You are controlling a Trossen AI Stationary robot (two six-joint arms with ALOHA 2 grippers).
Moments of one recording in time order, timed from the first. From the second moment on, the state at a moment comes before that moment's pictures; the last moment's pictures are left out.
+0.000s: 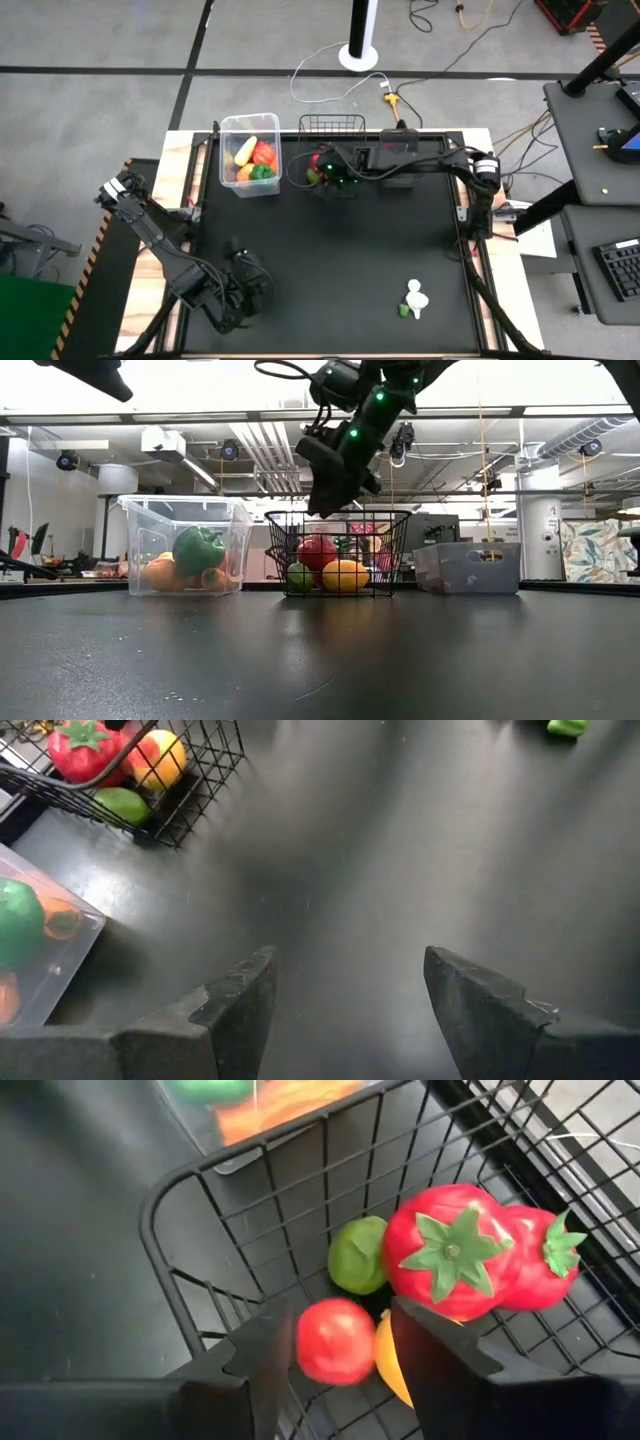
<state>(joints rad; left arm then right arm) -0.82 1.52 1.23 -1.01 -0.78 -1.09 -0.22 1.90 1.51 -0.51 0.20 0.21</state>
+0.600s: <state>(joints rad) -0.81 1.52 1.23 -1.01 -0.86 -1.05 -0.10 1.70 1.51 -0.70 0.19 0.33</state>
